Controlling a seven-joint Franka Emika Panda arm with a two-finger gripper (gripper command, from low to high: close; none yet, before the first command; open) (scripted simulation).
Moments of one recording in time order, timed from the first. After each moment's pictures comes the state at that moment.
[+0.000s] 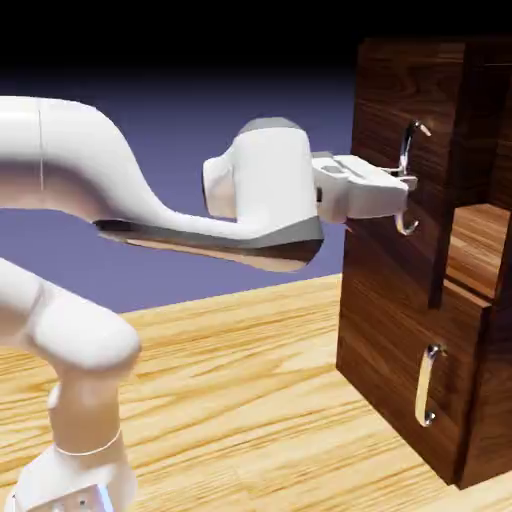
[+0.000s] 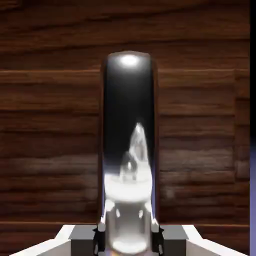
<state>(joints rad) 0.41 -0.82 -0.69 -2.42 -2.59 2.87 2.90</state>
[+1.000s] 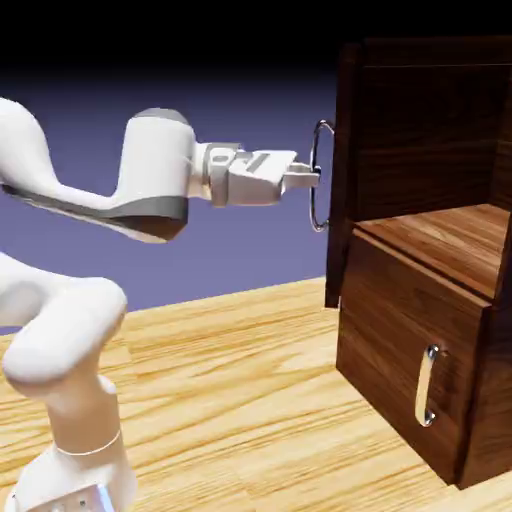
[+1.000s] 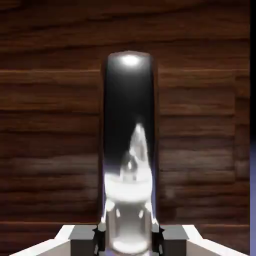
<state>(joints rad) -0.64 -1.14 0.20 -2.74 -1.84 3.07 2.80</state>
